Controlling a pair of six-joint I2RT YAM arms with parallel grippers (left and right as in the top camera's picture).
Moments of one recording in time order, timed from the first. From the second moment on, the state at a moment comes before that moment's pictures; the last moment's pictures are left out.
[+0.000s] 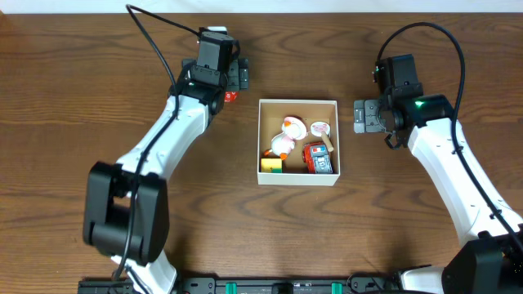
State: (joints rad) left arm -0.30 1.85 1.35 -0.26 -0.23 -0.22; right arm 0.19 1.56 1.25 -0.81 0.26 0.12
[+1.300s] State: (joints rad) left arm -0.26 2.09 1.35 -0.11 -0.16 -0.17; right arm 0.19 1.56 1.25 -0.81 0.26 0.12
